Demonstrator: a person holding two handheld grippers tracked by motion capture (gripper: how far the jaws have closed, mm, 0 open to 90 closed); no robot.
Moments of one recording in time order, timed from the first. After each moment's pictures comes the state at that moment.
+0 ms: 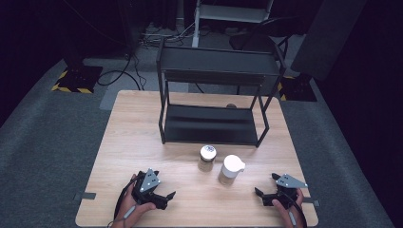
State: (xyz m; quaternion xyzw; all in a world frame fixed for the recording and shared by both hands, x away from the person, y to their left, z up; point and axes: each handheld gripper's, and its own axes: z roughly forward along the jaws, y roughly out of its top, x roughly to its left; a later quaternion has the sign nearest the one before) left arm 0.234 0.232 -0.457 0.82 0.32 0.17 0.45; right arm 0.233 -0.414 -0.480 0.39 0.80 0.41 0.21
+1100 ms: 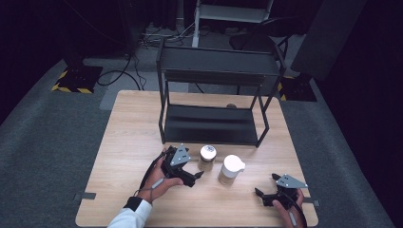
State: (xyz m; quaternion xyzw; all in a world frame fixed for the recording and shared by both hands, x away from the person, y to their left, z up) left arm 0.305 0.168 -0.413 0.83 0.25 0.15 0.48; right arm 0.232 -0.414 -0.480 0.39 0.80 0.41 0.21
